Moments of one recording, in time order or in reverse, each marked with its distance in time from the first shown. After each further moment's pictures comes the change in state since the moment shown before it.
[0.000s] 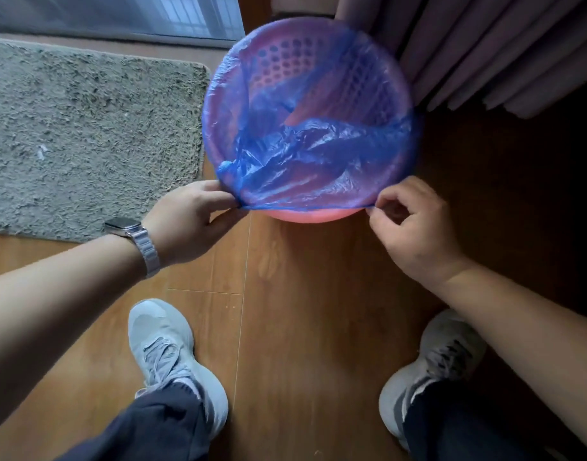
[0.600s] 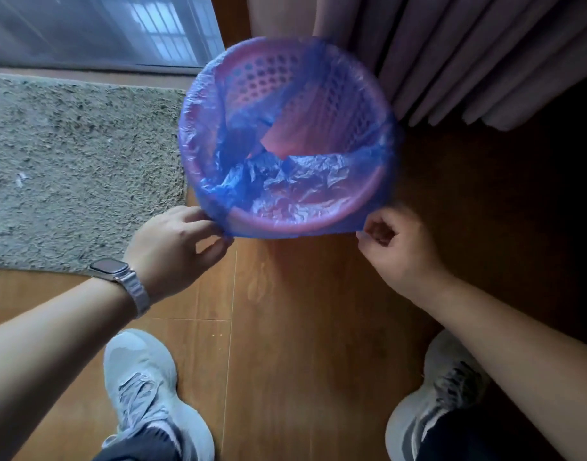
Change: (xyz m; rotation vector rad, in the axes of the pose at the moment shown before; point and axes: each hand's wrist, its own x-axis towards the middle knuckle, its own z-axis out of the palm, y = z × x) left_hand -0.014 0.002 0.021 0.193 0.097 -0.001; right_hand -0.013 0.025 0.018 0.062 -0.015 0.124
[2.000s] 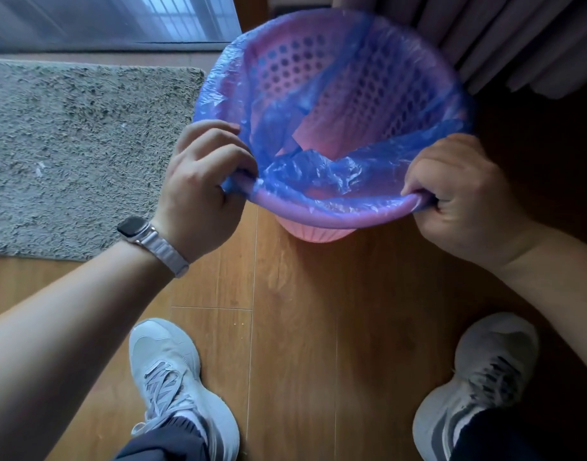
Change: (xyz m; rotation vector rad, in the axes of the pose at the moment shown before) left_hand 0.050 0.006 -0.010 -0.106 0.323 0.135; right_hand 0.047 -0.012 -0.030 -0.310 0.043 -0.775
